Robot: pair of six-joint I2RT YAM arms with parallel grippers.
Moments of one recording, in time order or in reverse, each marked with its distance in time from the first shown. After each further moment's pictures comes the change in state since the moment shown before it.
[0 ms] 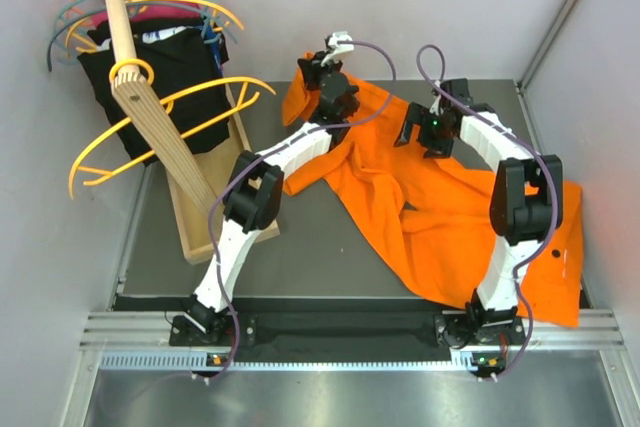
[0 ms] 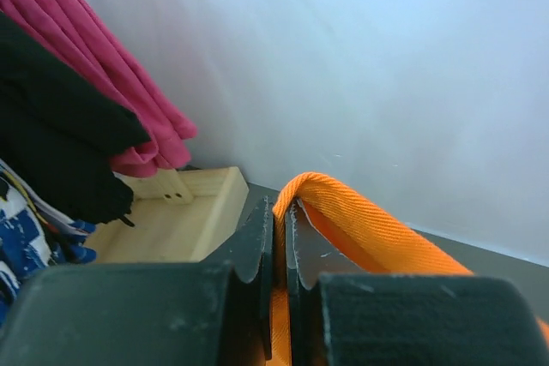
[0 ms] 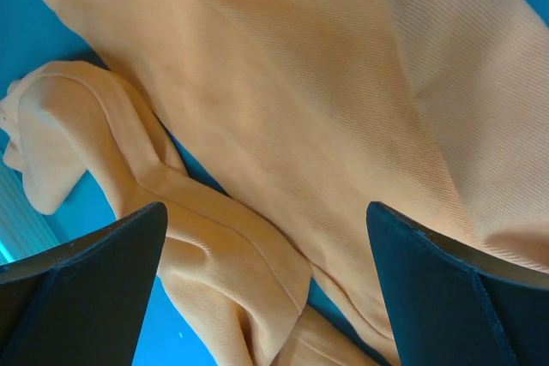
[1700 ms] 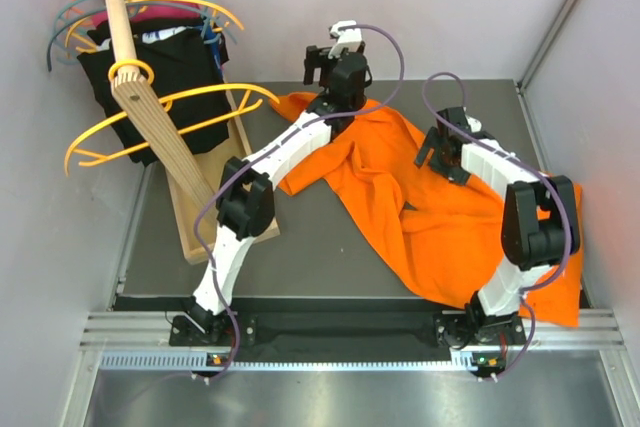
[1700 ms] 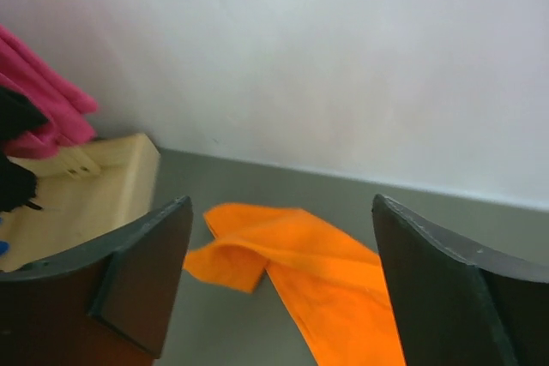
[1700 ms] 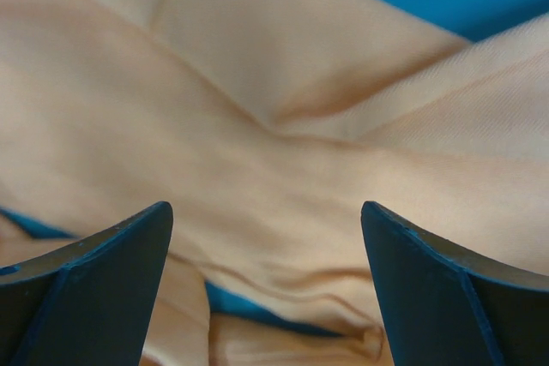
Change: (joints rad) left arm -0.045 -0.109 0.114 -0.620 0.126 -0.462; right arm 0.053 -0.210 -0.326 0.058 0.487 0.217
